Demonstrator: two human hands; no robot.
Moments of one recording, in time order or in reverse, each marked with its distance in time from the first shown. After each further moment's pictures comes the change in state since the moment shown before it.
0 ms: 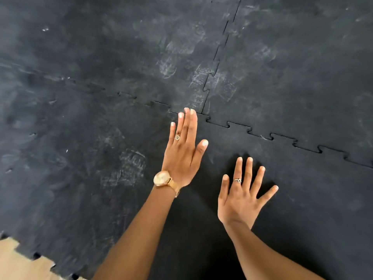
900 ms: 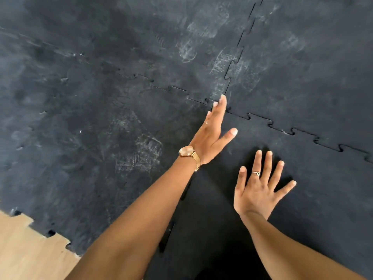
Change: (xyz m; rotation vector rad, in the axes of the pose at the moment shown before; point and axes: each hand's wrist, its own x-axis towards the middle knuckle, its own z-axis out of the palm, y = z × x) left_hand 0.023 -0.019 0.016 -0.433 -0.159 0.055; right_hand 0.000 0.000 0.002 -0.048 -0.010 0.018
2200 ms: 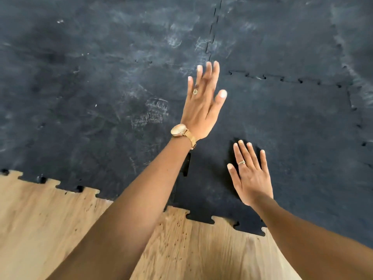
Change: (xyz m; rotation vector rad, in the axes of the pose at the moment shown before) left_hand -0.144 0.043 -0.007 0.254 0.228 0.288; right_hand -0.171 0.048 0.016 -0.108 0.008 -0.357
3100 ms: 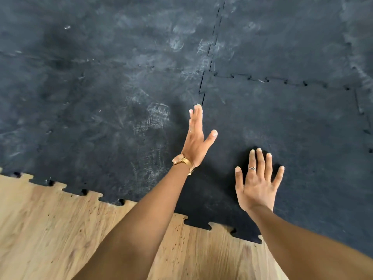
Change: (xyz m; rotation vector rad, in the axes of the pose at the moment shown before) left_hand -0.051 -0.020 0.036 -0.393 -0.072 -0.358; right_hand -0.007 -0.002 0.001 0.096 0.099 0.289
